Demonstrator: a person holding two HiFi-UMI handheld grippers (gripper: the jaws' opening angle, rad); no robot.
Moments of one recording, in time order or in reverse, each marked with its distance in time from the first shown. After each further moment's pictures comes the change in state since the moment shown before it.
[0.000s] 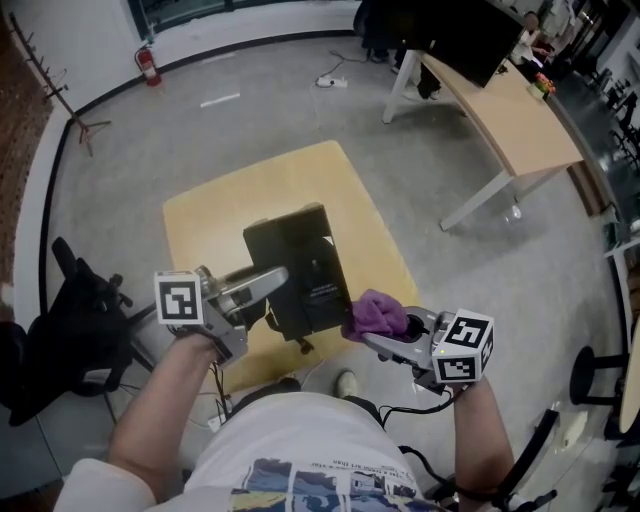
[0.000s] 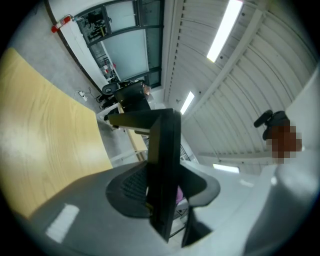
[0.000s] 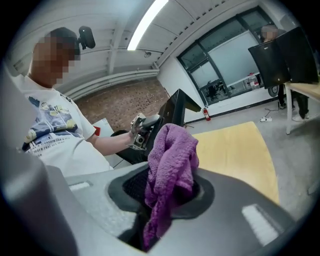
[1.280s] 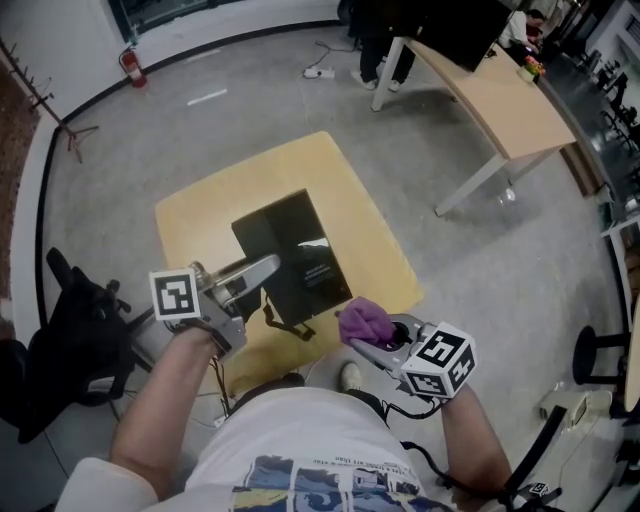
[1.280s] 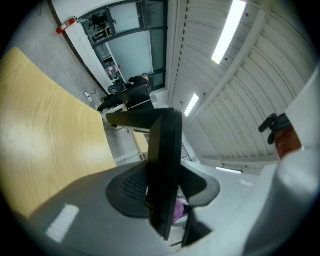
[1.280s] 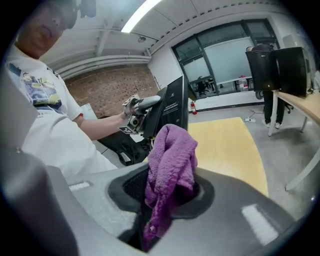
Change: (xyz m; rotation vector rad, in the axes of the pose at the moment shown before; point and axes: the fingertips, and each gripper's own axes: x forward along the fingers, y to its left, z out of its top) left arm -0.007 0.018 0.012 -0.048 -0.025 0.028; right arm 0.028 0.005 -0.038 -0.026 0.124 -0.194
